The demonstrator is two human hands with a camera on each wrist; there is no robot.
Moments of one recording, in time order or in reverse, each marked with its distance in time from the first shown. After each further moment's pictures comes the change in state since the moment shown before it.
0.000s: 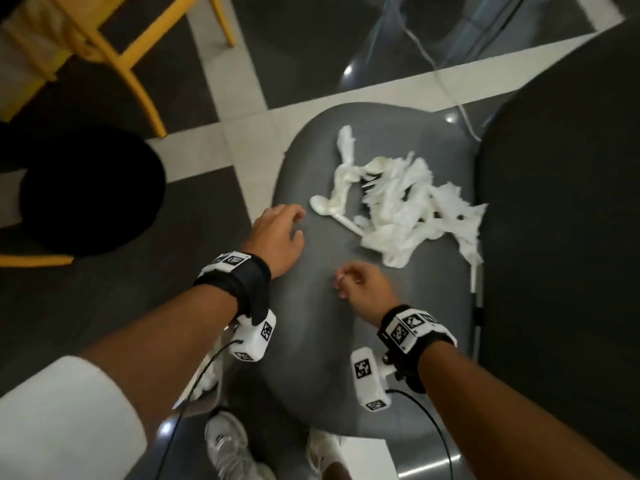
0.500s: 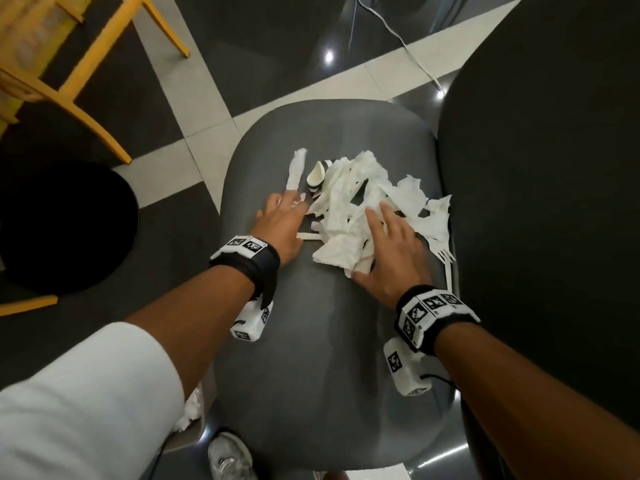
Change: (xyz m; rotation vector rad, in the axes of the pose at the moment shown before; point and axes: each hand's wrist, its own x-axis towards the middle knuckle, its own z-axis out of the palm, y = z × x) left_hand 0.091 0.061 0.069 0.507 -0.288 0.092; right_hand 0.040 0.029 -0.119 -0.769 0.282 -0.171
